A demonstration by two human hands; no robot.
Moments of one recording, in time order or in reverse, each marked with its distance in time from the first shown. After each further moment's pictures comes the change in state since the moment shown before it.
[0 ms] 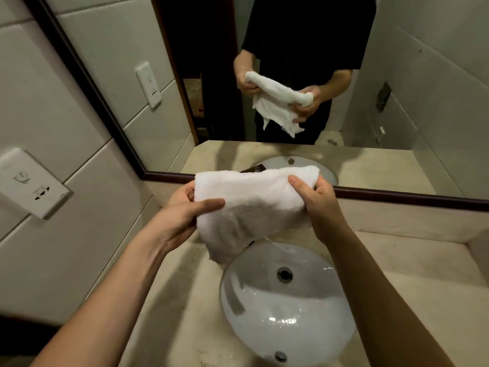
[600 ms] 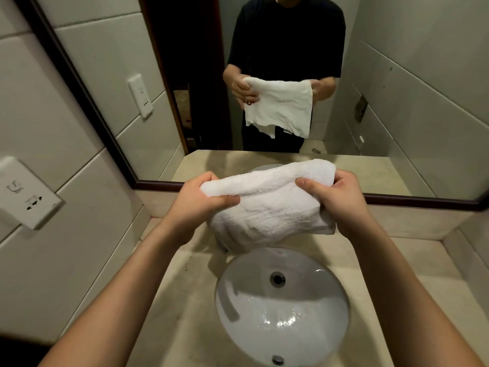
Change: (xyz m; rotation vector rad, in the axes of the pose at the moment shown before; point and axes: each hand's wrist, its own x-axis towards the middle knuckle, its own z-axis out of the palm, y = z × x) left_hand -0.004 0.022 0.021 0.436 0.023 0.174; right_hand -0.029 -0.057 -0.020 -0.077 0.002 -0.129
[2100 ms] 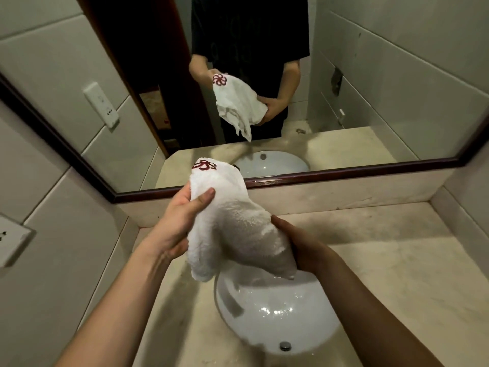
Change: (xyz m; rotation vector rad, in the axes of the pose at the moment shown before) left_hand 0.000 -0.005 0.033 -0.511 -0.204 -0.201; right_hand -0.037 0.124 -0.003 0.367 -0.254 0.762
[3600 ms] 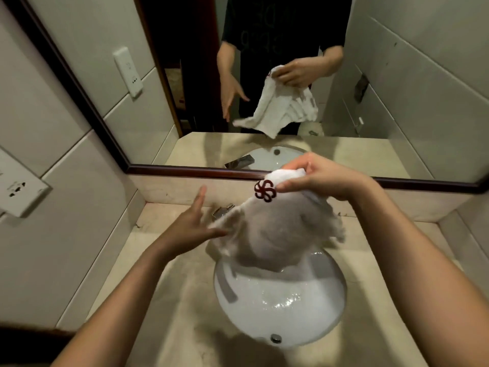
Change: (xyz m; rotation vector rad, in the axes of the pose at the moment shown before) left_hand -0.007 -0.055 -0.082 0.964 0.035 -0.063; right_hand -0.020 -0.140 0.049 -1.084 -0.182 -0.475
